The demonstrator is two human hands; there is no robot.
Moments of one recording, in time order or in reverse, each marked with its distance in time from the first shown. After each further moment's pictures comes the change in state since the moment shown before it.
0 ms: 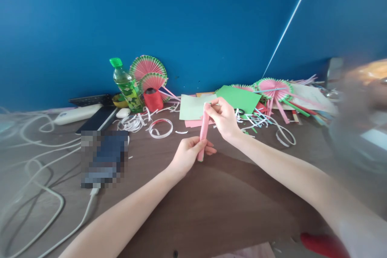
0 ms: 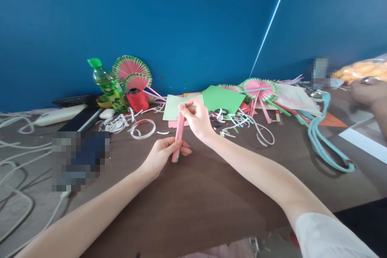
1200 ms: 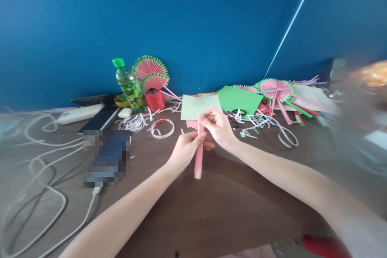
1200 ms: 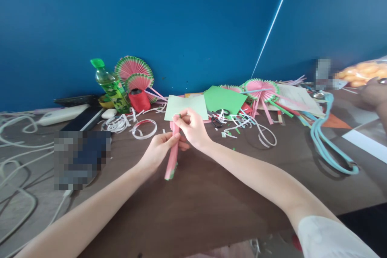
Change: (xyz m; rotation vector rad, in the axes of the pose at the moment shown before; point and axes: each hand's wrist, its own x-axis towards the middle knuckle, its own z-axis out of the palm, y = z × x) left_hand 0.003 0.009 -0.004 -0.032 0.017 0.043; right_hand -0.018 -0.003 0.014 -0.106 -0.062 0.099
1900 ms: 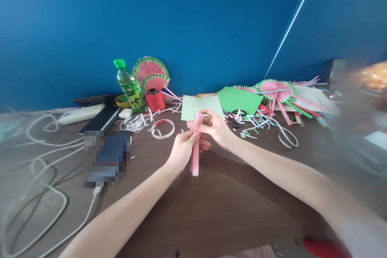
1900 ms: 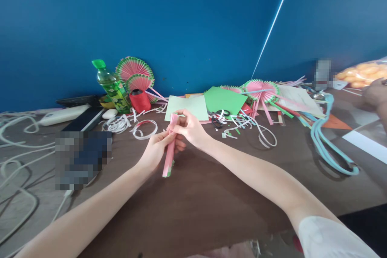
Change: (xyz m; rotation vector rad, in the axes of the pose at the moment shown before) left_hand 0.001 -0.001 -0.005 -0.092 0.085 -0.018; right_hand 0.002 0.000 0.002 0.336 -0.258 0.158
